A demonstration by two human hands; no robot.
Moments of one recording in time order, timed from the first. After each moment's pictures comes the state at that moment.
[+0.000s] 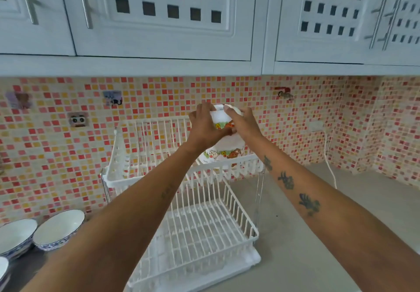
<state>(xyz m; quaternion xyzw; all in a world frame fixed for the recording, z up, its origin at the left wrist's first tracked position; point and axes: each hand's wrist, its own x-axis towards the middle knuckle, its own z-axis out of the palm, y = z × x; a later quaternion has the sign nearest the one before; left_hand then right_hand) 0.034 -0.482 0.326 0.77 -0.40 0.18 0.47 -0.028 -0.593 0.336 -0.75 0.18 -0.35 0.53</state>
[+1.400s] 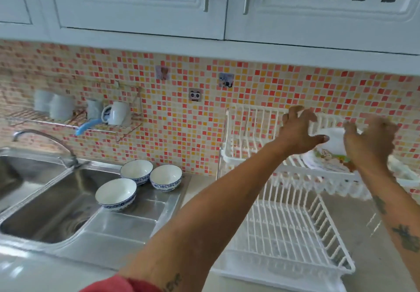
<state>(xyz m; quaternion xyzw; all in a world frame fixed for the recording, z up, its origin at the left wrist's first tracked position) 0.049 -0.418 0.319 0.82 -0.36 0.10 0.44 -0.010 -0.557 0.317 -0.81 0.28 -0.44 0.25</state>
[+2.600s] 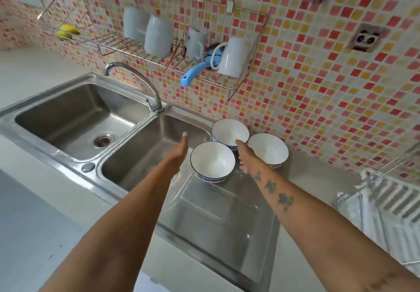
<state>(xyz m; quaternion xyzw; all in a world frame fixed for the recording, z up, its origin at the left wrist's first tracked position) 0.237 0.140 0.045 0.69 0.30 -0.08 0.65 0.274 -0.043 0.060 -0.73 0.23 0.21 0.61</state>
